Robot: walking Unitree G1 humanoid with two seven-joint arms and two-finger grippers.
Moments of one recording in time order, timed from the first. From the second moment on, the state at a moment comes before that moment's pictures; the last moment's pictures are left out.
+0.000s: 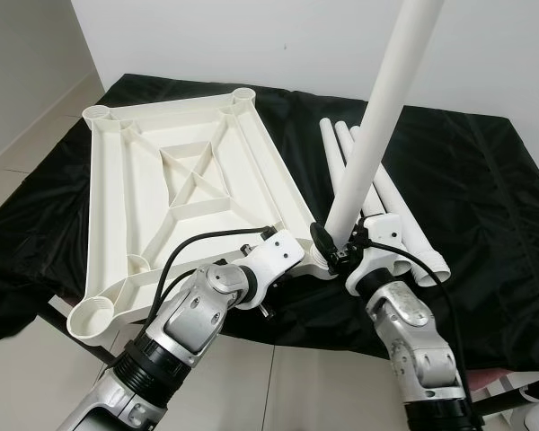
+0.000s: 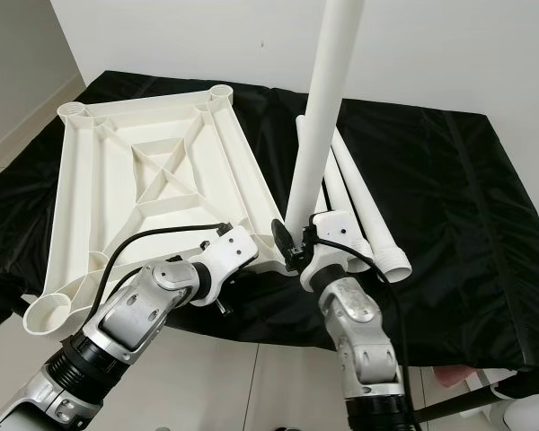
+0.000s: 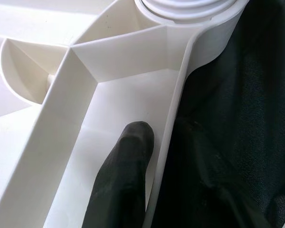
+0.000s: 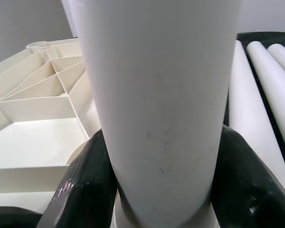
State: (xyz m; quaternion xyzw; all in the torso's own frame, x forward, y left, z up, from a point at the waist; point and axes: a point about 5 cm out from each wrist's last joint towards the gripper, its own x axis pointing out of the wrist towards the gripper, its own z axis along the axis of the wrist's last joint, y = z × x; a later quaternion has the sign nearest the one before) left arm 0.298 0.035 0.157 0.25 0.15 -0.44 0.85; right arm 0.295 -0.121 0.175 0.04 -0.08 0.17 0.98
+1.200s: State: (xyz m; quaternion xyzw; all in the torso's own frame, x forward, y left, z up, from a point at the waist) left arm 0.298 0.033 0.157 0.25 0.15 -0.43 0.86; right arm 0.297 -0.088 0.182 0.04 -0.10 0.07 0.99
